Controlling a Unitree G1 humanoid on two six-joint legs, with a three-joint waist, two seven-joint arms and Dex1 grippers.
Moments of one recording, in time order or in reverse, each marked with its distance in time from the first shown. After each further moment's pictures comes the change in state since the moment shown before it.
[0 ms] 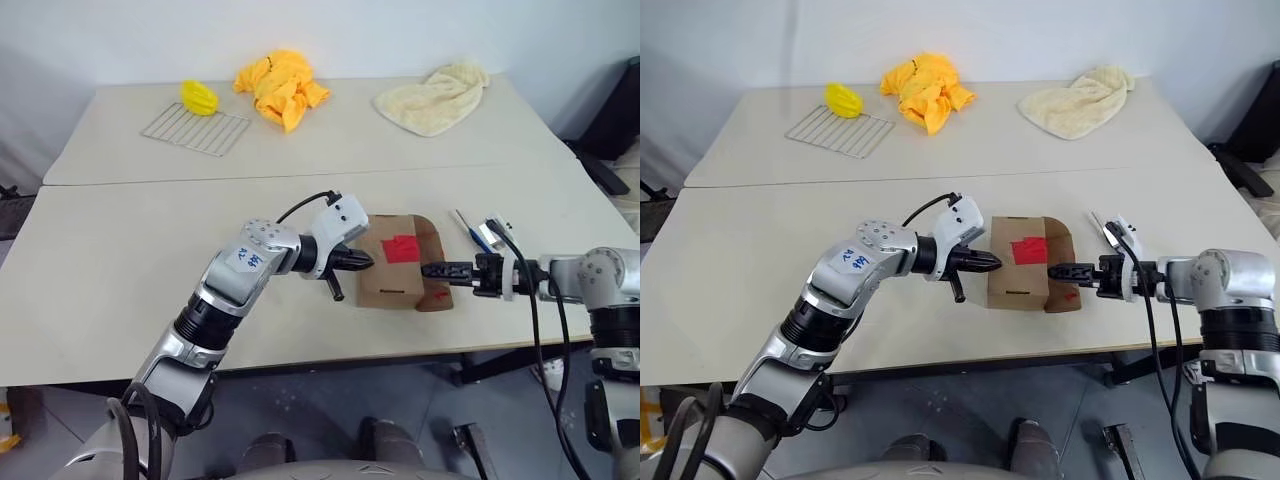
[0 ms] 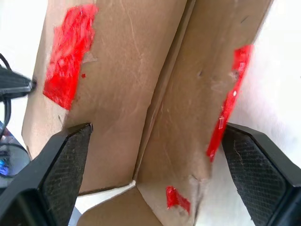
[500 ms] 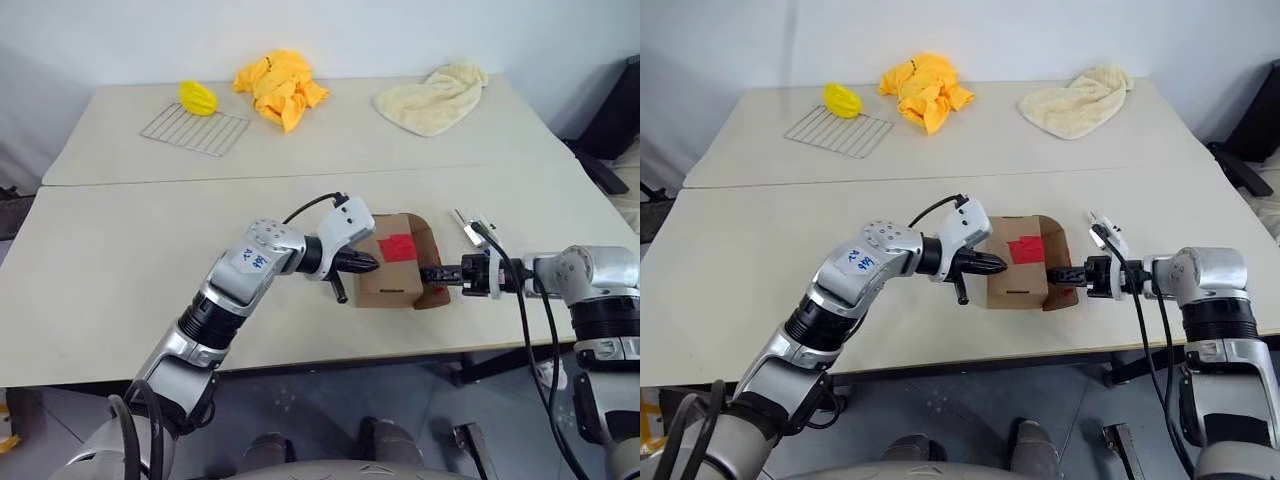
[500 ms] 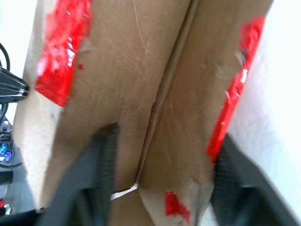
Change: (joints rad) left arm -0.013 -0.005 -0.020 0.032 0.000 -0.050 -0.020; right arm -0.021 0.018 0.087 0.042 -0.083 -0.054 0.098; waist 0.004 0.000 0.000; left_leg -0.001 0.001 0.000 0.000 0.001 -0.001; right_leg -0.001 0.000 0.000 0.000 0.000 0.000
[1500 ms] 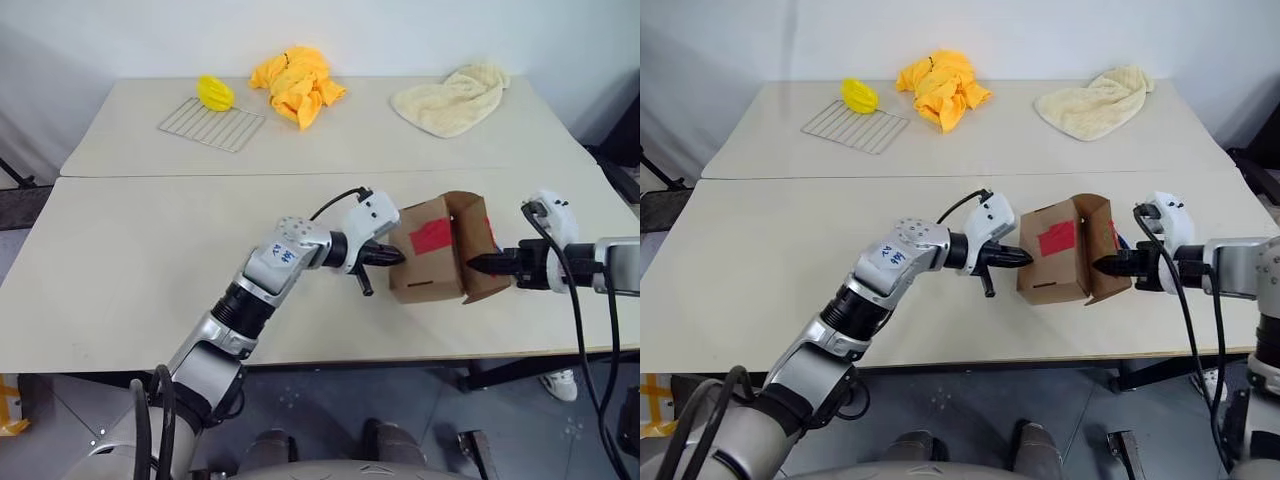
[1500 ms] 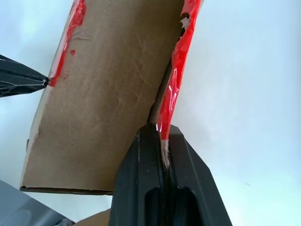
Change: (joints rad) left arm -0.067 -0.166 0.004 0.248 0.027 -0.189 0.037; right arm 0.094 -0.179 -0.298 -0.496 0.222 0.351 -0.460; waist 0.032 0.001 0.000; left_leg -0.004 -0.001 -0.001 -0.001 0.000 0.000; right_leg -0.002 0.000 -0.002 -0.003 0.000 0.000
